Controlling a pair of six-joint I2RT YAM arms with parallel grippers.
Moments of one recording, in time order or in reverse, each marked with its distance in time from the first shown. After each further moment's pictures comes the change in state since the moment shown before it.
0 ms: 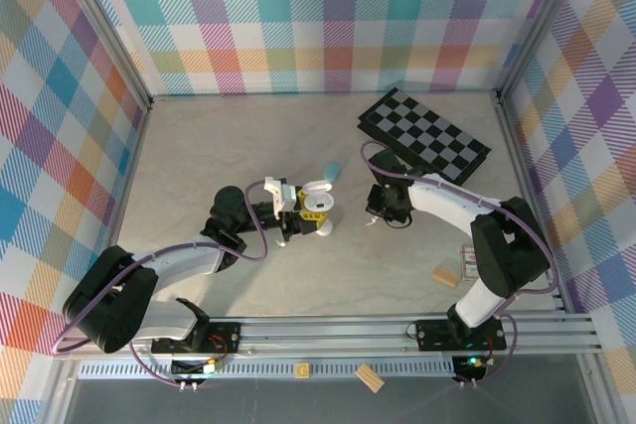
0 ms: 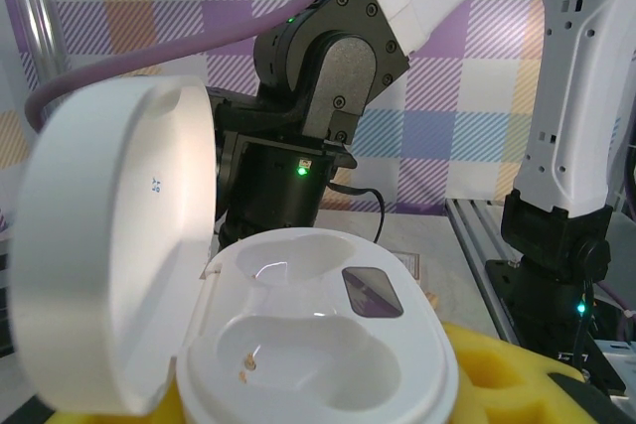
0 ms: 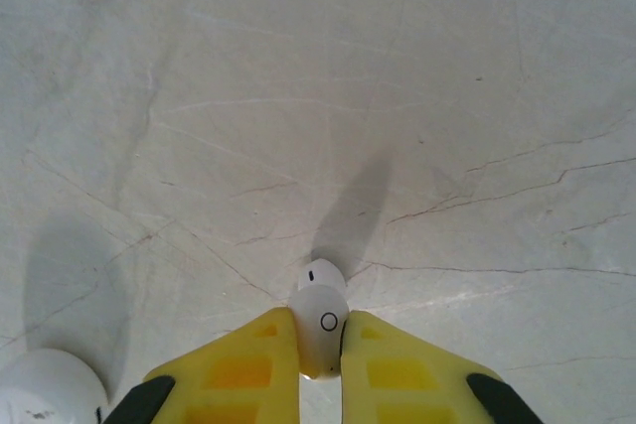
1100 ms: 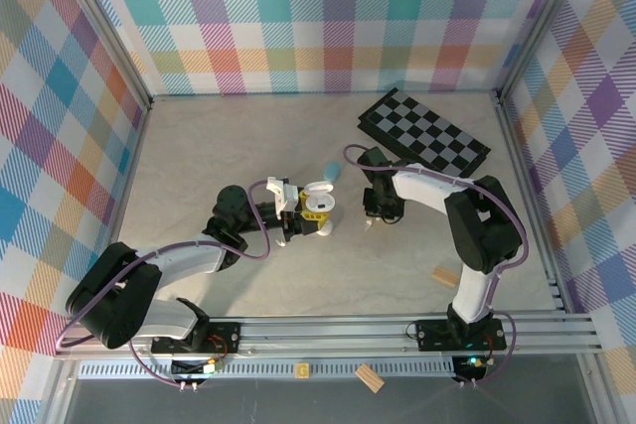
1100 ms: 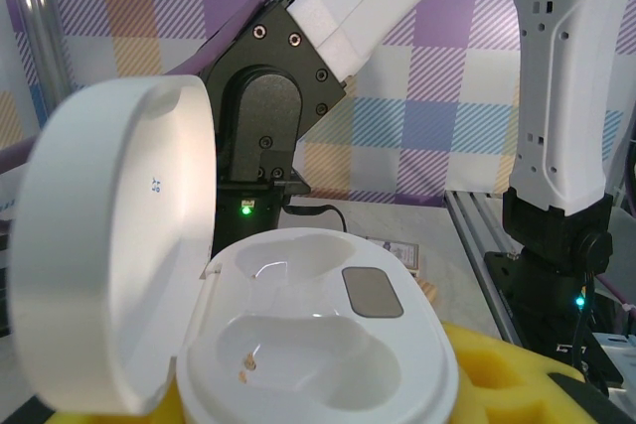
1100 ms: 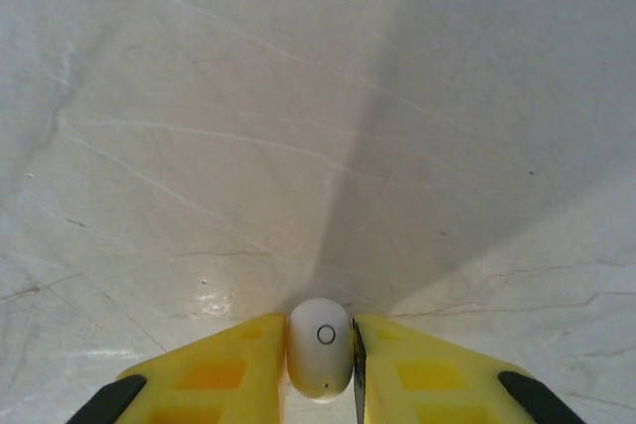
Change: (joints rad) left arm 0.000 0.023 0.002 -0.007 0.000 0.001; right arm 0.000 0.193 0.115 -0.055 0.043 -0.213
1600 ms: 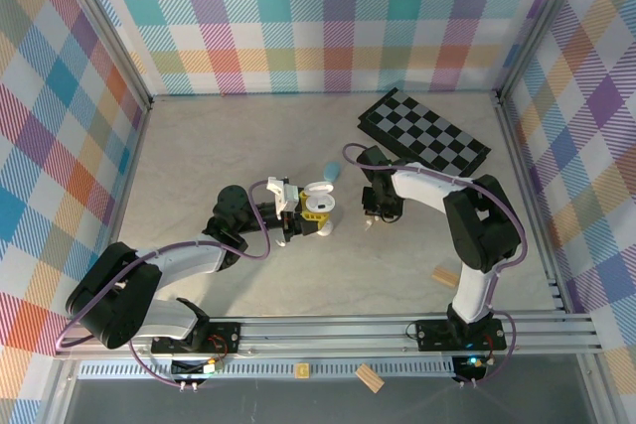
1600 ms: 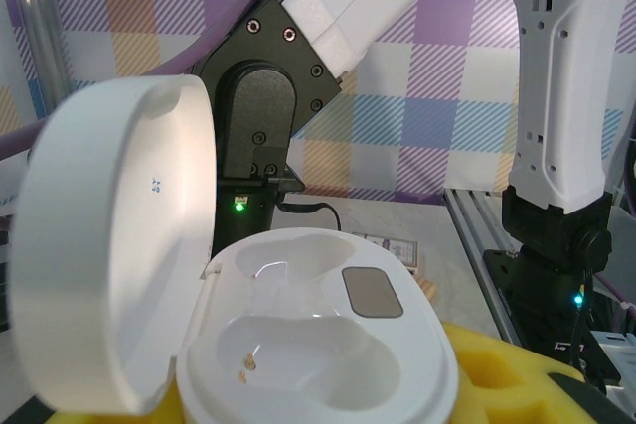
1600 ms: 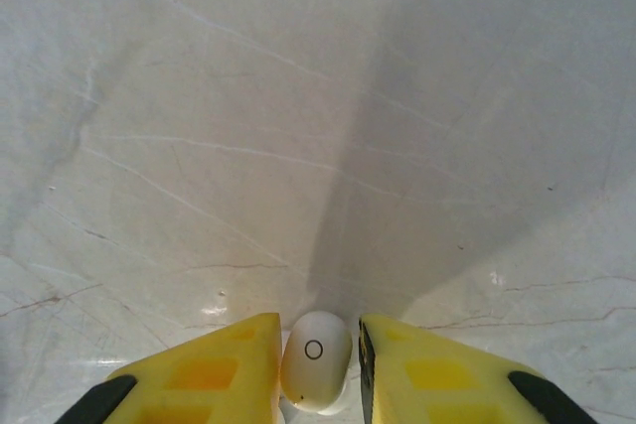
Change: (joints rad) left arm 0.000 0.000 0.000 -0.010 0.000 0.001; right arm 0.000 0.011 0.013 0.003 -0.006 -0.001
